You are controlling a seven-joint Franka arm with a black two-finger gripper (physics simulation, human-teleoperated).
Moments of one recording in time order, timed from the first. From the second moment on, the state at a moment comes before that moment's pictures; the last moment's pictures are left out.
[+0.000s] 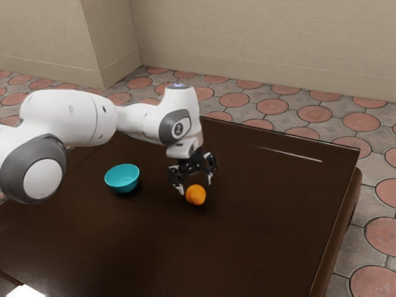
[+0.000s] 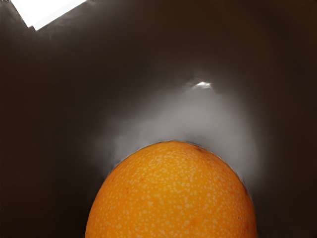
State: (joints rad) arm -0.12 0.67 -0.01 -1.47 -0.09 2.07 2.06
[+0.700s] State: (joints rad) arm -0.10 0.48 -0.01 -1.68 -0.11 2.26 2.34
